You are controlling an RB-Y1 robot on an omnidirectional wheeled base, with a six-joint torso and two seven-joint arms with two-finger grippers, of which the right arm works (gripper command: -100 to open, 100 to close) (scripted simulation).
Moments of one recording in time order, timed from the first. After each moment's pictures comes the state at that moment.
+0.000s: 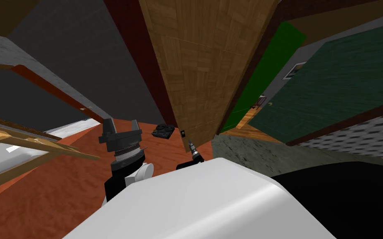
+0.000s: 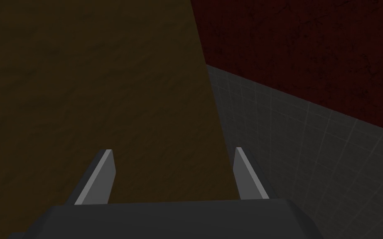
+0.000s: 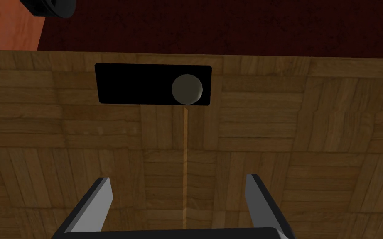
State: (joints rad) arm 0.05 -0.01 0.65 -0.86 -0.52 -0.83 0.42
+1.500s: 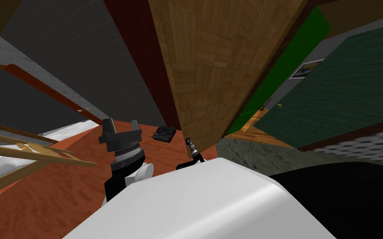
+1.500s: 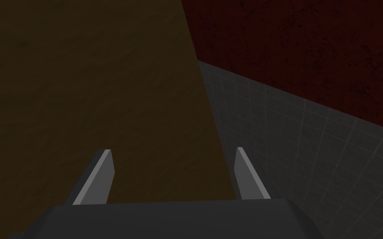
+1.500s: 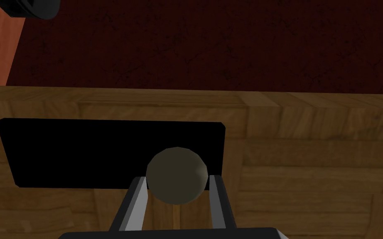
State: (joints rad) arm 0.01 0.00 0.62 -0.83 -0.51 -0.81 0.41
